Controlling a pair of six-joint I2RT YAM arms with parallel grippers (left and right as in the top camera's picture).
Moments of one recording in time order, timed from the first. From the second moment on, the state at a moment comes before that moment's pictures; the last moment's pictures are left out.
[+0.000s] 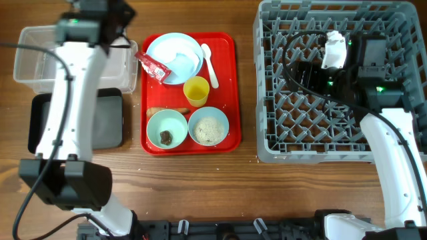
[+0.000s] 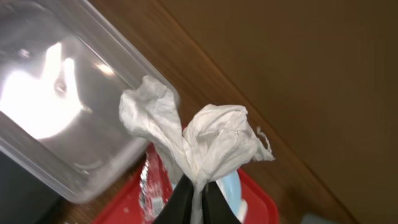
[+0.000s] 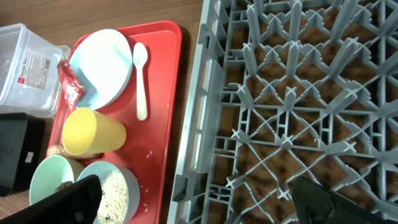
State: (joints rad) left arm -0.07 1.82 1.90 -0.89 -0.21 -0.84; right arm 0.01 1.38 1.23 -0.74 -0.37 0.11
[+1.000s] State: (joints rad) left arm -0.24 2.21 1.84 -0.90 -0.19 -0.84; right arm 0.01 1.38 1.23 -0.75 -0.37 0.12
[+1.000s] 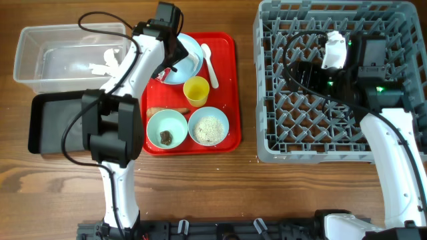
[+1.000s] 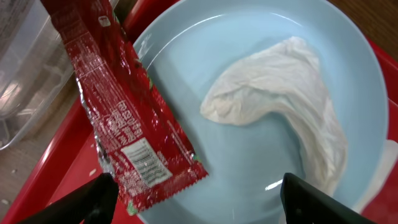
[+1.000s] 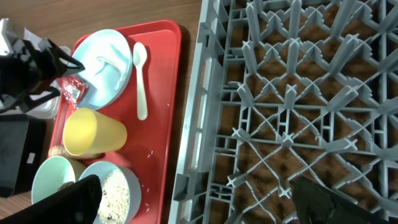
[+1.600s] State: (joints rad) left arm -0.24 2.33 1.84 -0.76 -0.25 -0.85; right arm 0.01 1.38 1.23 -0.75 -0.37 0.12
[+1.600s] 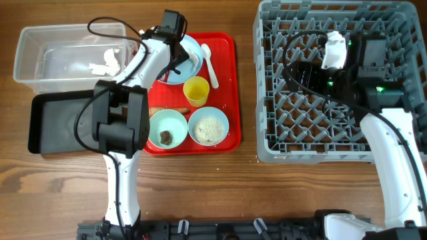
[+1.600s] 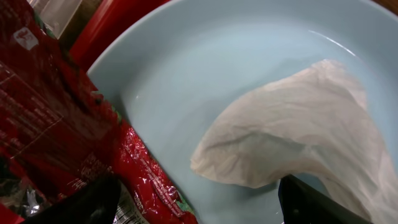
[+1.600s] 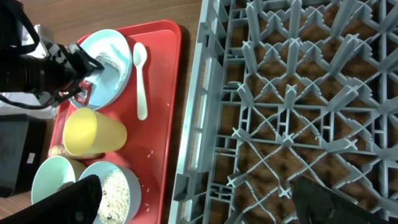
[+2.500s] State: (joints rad) left arm -0.24 2.20 1.86 -0.79 -0.25 -0.82; right arm 0.01 1.38 1.23 -0.75 -0.37 0.12
